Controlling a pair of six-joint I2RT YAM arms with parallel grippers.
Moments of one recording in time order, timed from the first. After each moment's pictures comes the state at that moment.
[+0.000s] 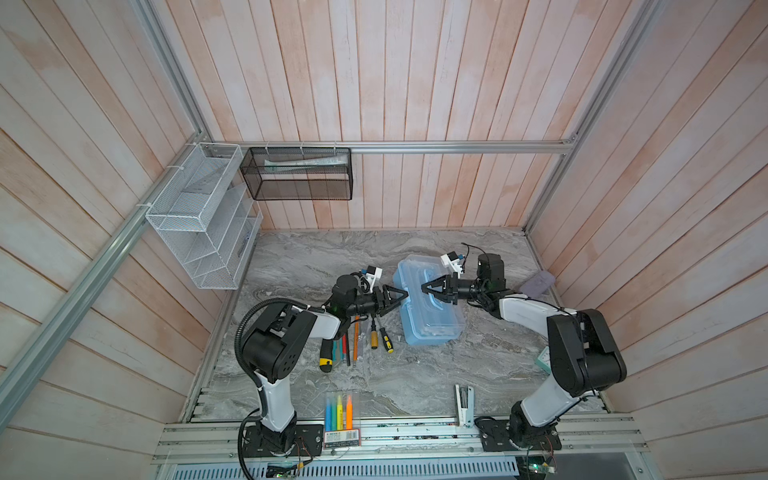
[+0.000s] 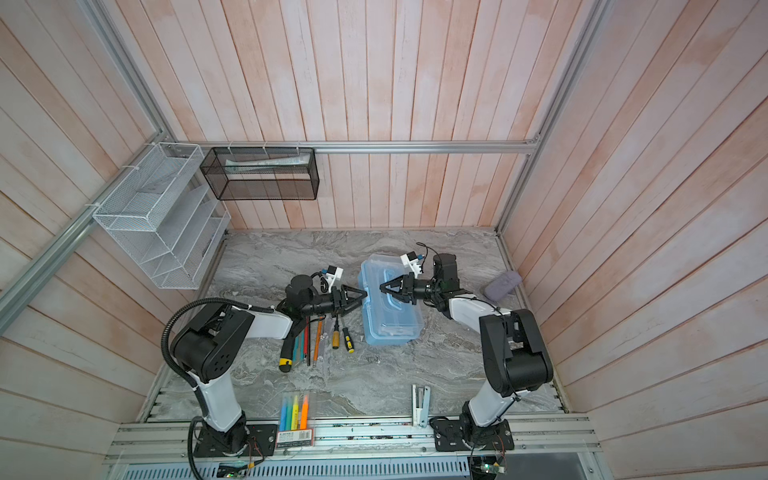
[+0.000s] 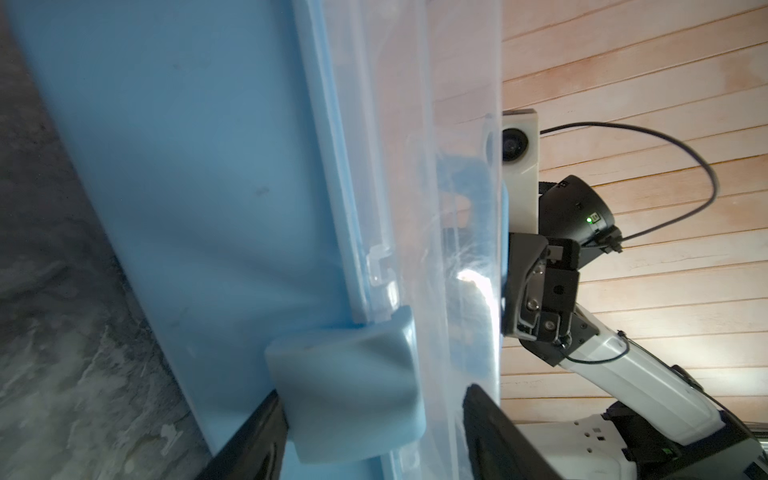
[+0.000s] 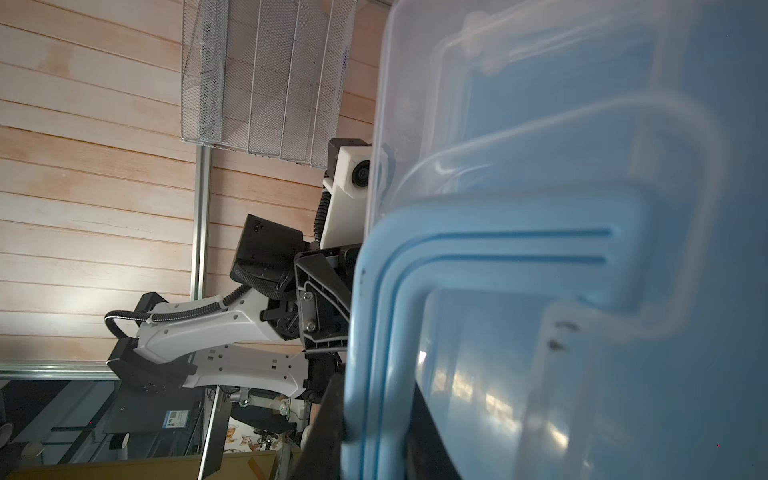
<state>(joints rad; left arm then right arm) -0.48 1.87 0.80 0.87 0.83 -1.15 0.23 1.66 0.88 0.27 -1.16 0.84</state>
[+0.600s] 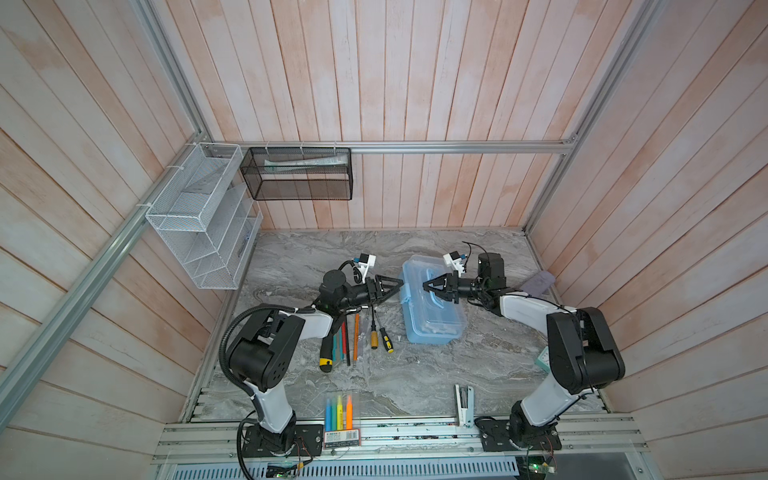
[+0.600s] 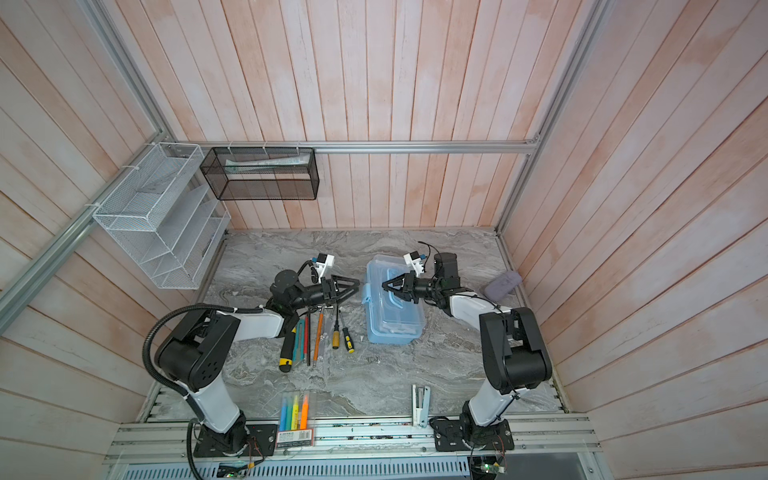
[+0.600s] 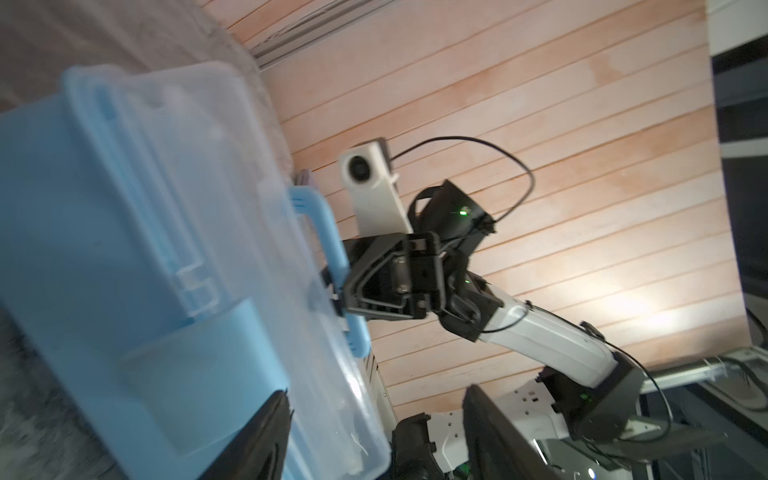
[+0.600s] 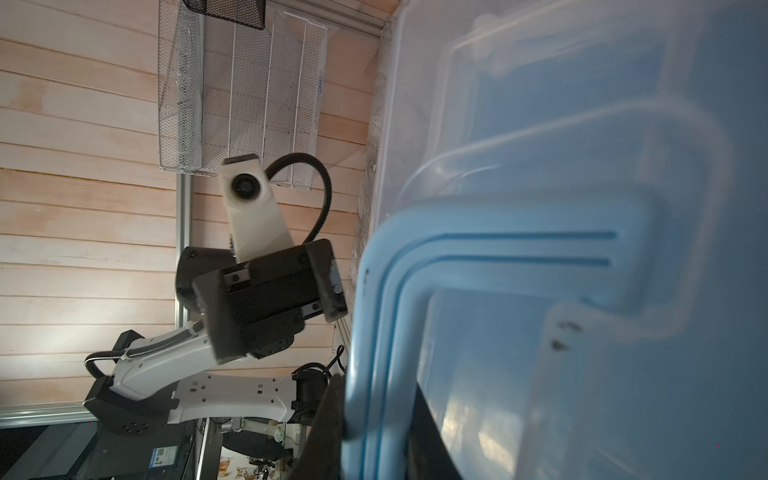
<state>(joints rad) -0.42 1.74 0.79 1.05 0.91 -1.18 0.22 1.68 0.90 0.22 -1.09 0.84</state>
